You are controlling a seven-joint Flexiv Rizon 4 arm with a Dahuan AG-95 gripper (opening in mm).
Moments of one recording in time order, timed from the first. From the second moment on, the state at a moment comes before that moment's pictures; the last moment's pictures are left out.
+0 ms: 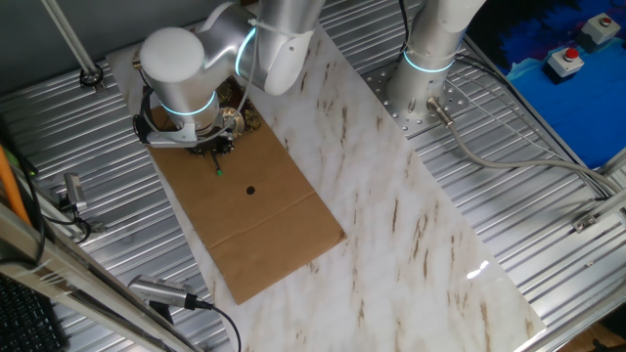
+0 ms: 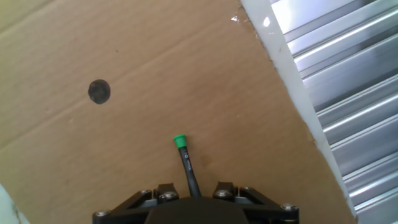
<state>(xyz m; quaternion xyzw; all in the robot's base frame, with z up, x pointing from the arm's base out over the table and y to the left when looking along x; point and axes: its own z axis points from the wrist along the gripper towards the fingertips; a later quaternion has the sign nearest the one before) 0.571 -0.051 0.036 0.54 -0.84 0.06 0.06</state>
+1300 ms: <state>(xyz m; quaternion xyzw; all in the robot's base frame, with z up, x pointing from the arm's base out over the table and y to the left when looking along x) 0.574 -0.049 0.032 0.54 -0.84 0.07 0.07</state>
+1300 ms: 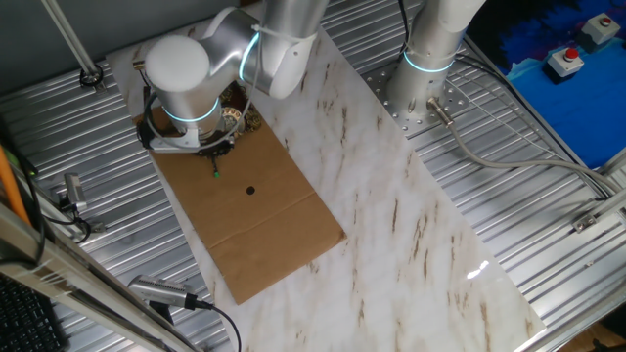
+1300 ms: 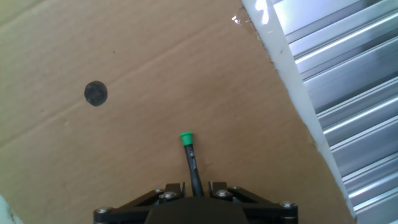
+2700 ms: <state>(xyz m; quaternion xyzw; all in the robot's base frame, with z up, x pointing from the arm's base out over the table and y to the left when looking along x) 0.569 -0.049 0.030 0.54 -0.84 0.08 0.08</state>
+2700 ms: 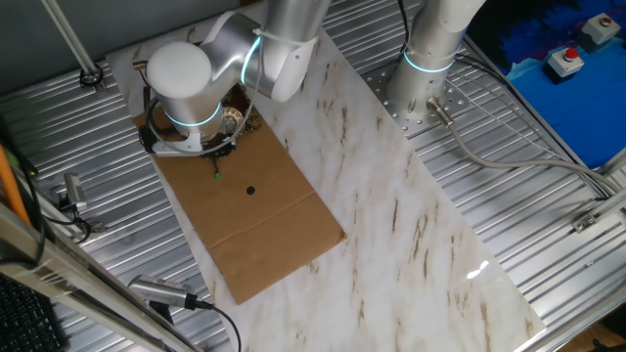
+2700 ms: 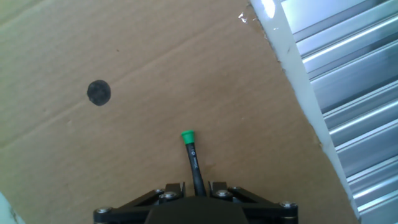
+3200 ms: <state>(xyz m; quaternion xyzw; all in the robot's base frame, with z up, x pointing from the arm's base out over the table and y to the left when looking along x) 0.573 -0.048 0.036 0.52 -0.85 0.06 0.06</state>
